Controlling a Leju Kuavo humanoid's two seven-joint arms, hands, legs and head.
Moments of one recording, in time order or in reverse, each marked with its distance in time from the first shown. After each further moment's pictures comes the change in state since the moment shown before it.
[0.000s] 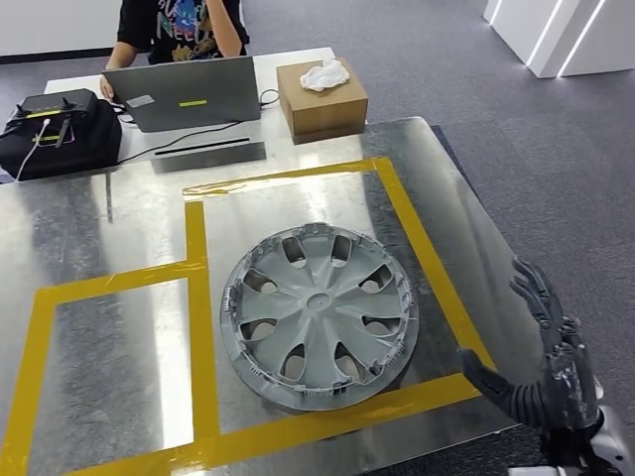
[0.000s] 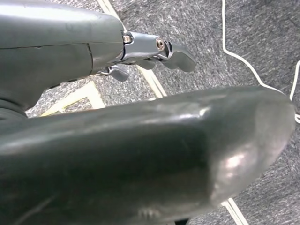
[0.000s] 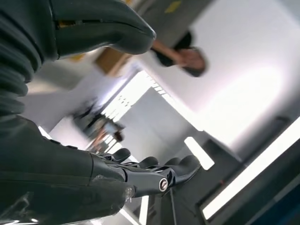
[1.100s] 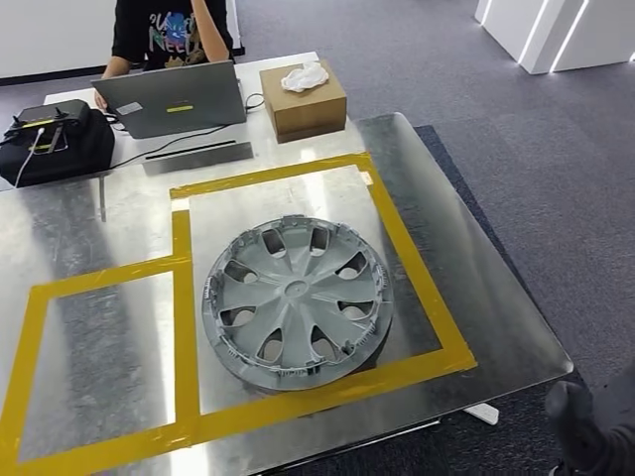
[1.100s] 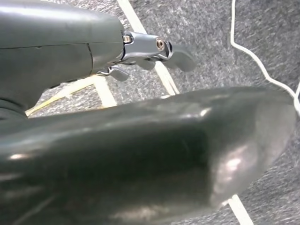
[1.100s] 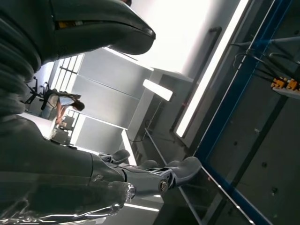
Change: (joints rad) left arm -0.026 -0.026 0.040 0.000 0.027 0.010 0.070; right arm 0.071 0.231 -0.072 -0.259 -0.136 -0.014 -0.132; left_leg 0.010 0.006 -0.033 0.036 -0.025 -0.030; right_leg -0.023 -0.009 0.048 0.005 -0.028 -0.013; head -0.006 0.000
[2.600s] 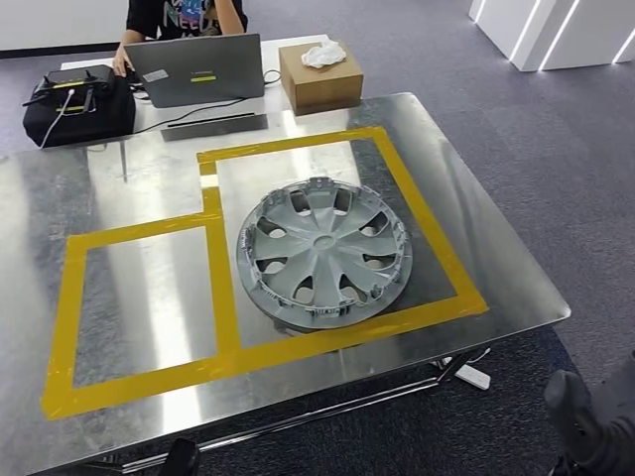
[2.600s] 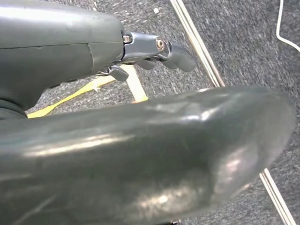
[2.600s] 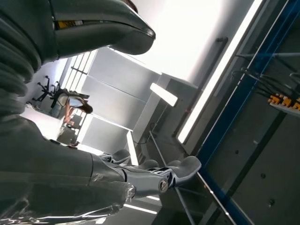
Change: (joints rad) left arm 0.004 -0.004 0.017 0.000 0.003 -0.012 0.000; right arm 0.011 0.023 -0.048 0.024 -0.015 0.017 -0.001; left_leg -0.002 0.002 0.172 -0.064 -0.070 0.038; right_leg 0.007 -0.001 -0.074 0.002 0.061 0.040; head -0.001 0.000
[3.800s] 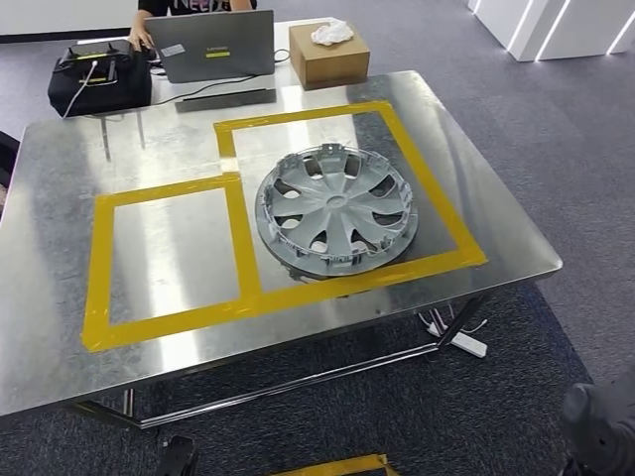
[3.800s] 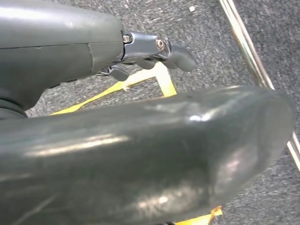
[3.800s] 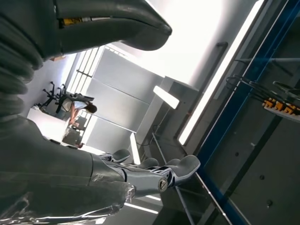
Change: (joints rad) left arm -0.005 0.002 0.018 0.000 0.004 0.006 0.000; right arm 0.007 0.025 -0.058 -0.008 -0.043 0.064 0.000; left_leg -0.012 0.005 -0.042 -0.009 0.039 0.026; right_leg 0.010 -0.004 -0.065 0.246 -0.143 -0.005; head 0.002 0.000
